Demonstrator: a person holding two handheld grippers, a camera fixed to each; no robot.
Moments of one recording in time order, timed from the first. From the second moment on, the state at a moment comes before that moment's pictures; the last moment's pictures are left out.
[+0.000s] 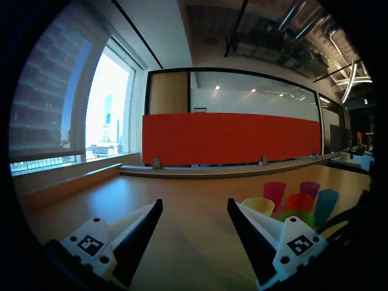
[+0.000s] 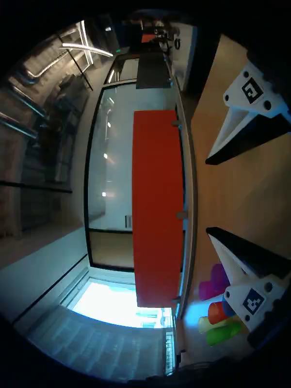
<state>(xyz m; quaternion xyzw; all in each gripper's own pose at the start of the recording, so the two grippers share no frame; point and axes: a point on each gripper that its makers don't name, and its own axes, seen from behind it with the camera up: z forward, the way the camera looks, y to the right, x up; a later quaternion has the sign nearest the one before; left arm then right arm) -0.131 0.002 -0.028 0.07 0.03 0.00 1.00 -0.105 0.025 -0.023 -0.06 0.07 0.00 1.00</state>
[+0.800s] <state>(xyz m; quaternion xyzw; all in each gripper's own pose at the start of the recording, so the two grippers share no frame) -0.130 0.002 -0.028 0.07 0.03 0.00 1.00 -0.120 0.020 -0.012 -0.06 0.05 0.00 1.00</state>
